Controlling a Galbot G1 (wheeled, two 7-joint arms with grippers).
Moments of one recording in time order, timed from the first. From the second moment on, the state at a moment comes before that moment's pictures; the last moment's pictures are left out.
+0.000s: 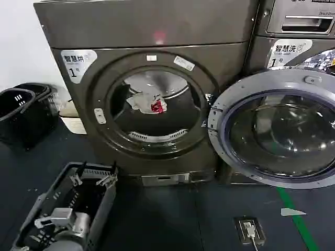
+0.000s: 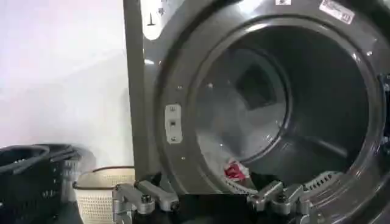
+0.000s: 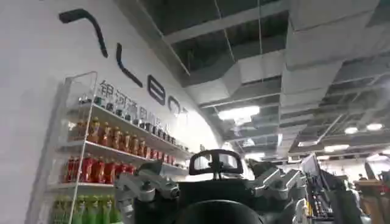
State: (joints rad) left arm 1.51 -1.37 -0.59 -2.34 -0.14 0.38 -0.08; right arm -1.79 1.08 2.55 1.99 0.98 -0.47 0.01
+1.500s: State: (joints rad) left arm 1.50 -1.37 -0.56 -2.34 -0.11 0.33 0.03; right arm -1.78 1.09 2.54 2.02 1.10 -0.39 -0.05
